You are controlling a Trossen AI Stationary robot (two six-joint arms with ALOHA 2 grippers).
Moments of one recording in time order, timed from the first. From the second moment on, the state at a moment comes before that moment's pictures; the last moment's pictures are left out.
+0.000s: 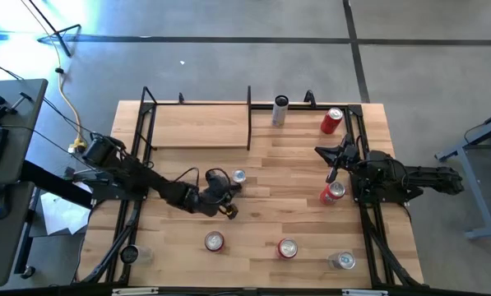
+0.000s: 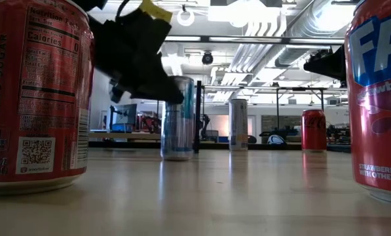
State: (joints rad) left arm -0.37 1.70 0.73 0.36 -0.78 -0.61; right arm -0.07 0.03 0.01 0.07 0.37 -0.05
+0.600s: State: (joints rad) left arm -0.41 1.29 0.48 0.42 -0.68 -0.56; right arm -0.07 0.03 0.01 0.07 0.37 -0.05
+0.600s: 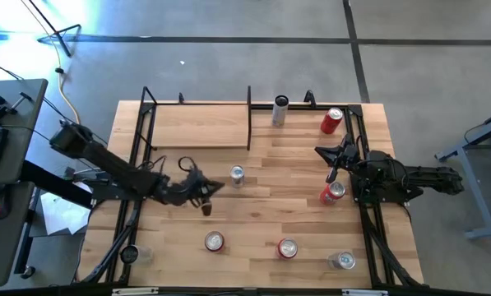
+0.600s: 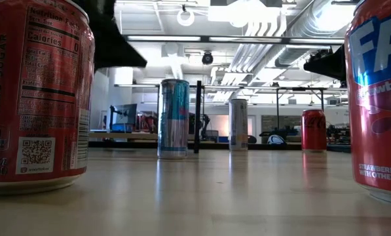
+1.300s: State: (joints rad) left arm -0.37 1.70 0.59 0.65 -0.86 -0.62; right arm -0.07 0.03 0.01 0.07 0.37 -0.05
